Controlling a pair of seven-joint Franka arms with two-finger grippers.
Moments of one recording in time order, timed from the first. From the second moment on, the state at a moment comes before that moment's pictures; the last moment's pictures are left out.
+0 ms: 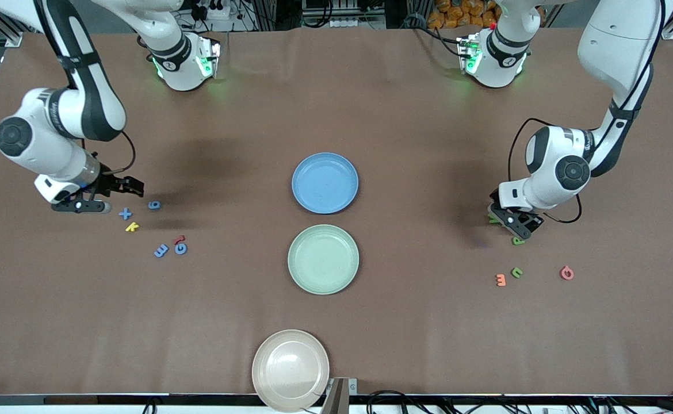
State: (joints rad) left arm 0.04 0.42 -0.13 -2.25 0.14 2.62 0.63; right arm -0.12 0.12 0.02 -2.35 -0.02 2.41 -0.06
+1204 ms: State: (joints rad) left arm 0.05 0.51 -0.13 -2.24 0.14 2.78 0.60; right arm -0.10 0.30 0.02 -2.38 -0.02 2.62 -0.12
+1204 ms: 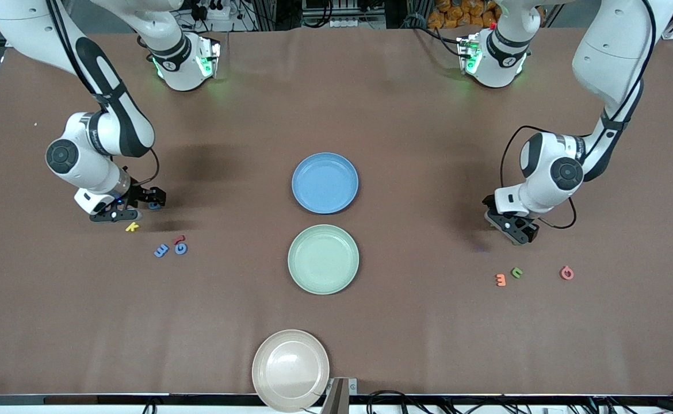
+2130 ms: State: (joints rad) left arm 0.07 0.45 -0.14 -2.25 0.14 2.77 0.64; right arm -0.10 0.31 0.02 -2.41 -0.03 2.66 -0.13
